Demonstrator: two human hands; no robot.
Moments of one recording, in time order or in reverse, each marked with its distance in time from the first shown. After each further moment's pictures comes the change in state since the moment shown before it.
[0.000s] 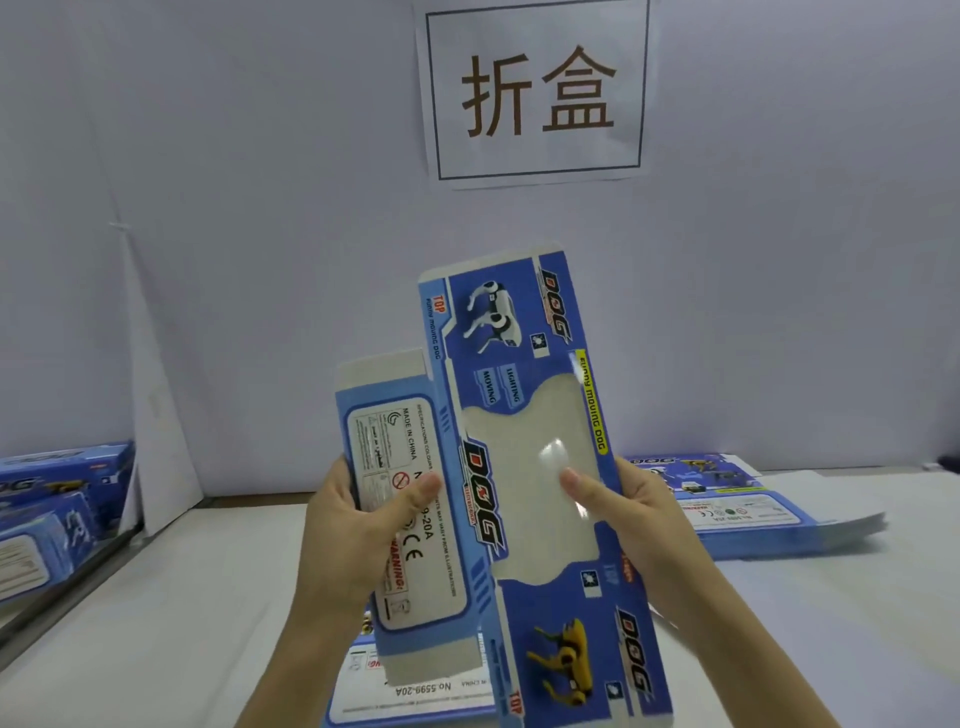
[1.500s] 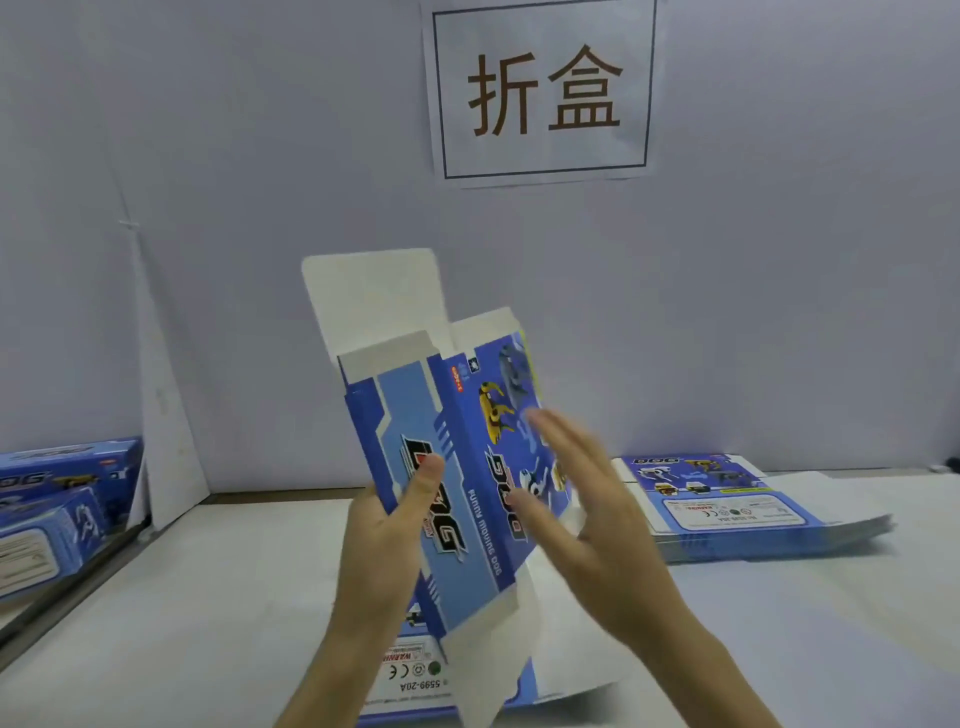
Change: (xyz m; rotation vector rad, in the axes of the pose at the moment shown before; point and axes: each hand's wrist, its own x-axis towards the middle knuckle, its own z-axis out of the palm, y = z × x) left_hand -0.015 0.003 0.024 -0.128 0.000 0.029; right_hand -0.008 0.004 0.038 -0.675 0.070 -0.526
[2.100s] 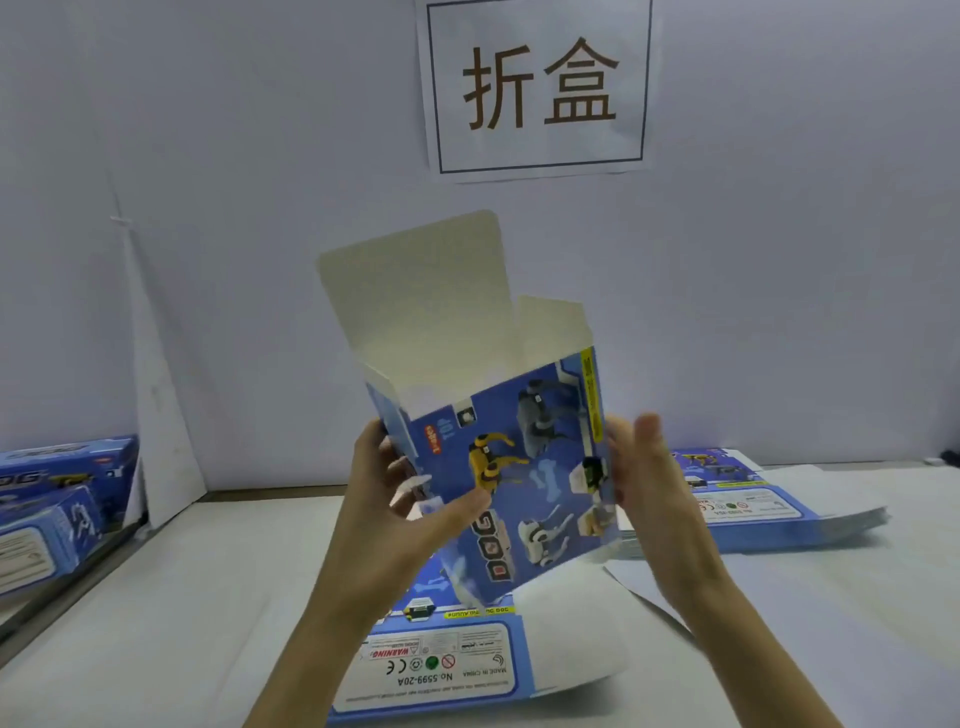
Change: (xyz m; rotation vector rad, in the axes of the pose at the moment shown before) left_hand 0.008 0.001 -0.012 0.124 -0.276 0.184; right_hand 0.007 0.021 -0.030 0.581 0.022 0.243
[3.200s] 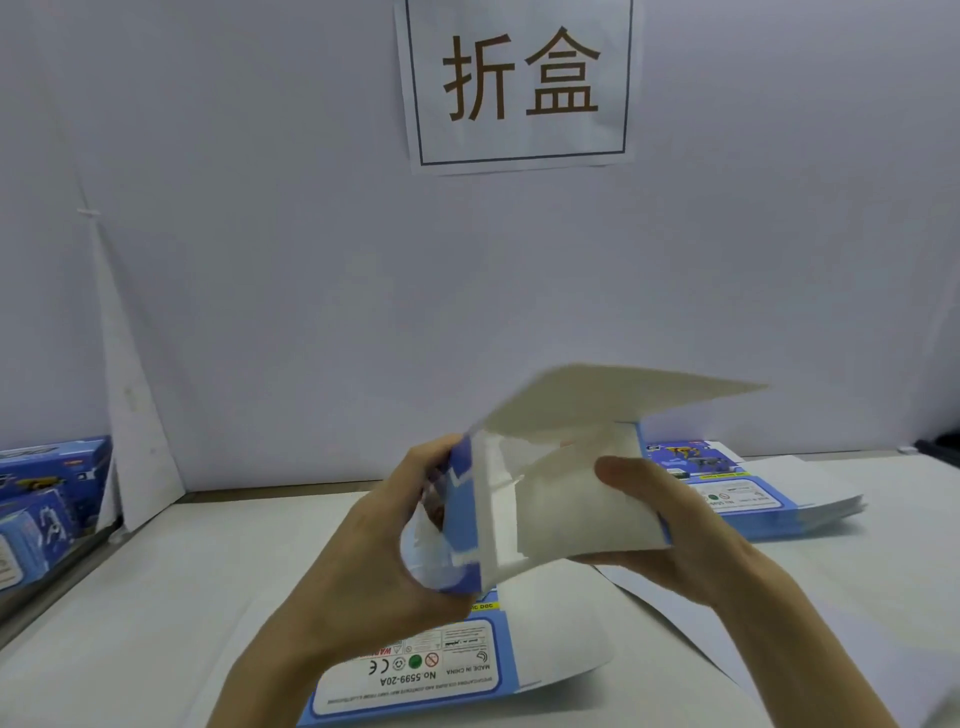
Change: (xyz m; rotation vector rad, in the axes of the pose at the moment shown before) left_hand -0.013 0.019 -0.003 0.404 -0.365 0.130; right_hand -0.005 -0.015 -0.029 0.314 -0.181 0.491
